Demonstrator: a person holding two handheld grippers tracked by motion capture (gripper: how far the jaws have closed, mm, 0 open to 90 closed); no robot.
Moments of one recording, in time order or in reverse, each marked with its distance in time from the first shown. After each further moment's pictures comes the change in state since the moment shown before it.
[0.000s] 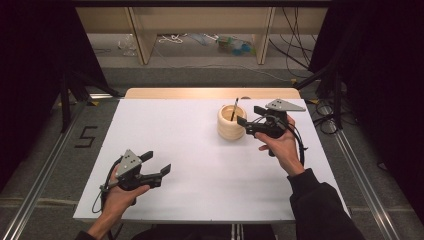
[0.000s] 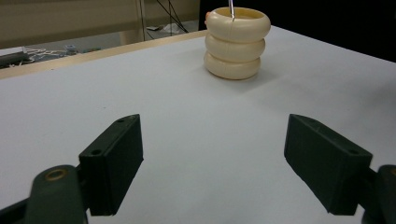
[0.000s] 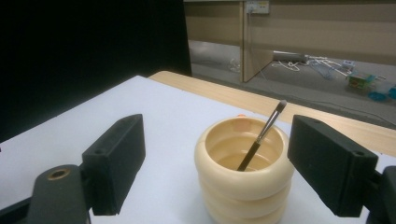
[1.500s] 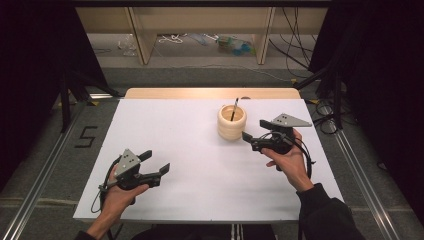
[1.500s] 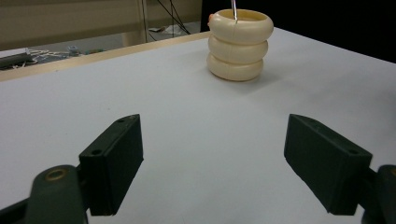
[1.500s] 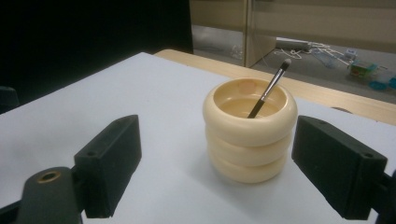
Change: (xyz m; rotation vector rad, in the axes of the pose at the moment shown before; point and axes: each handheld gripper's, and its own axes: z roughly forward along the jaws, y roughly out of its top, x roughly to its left) left arm 0.003 0.001 -0.002 -0.004 0.009 0.003; right arm 0.008 -0.028 -0.028 0.046 0.008 -0.041
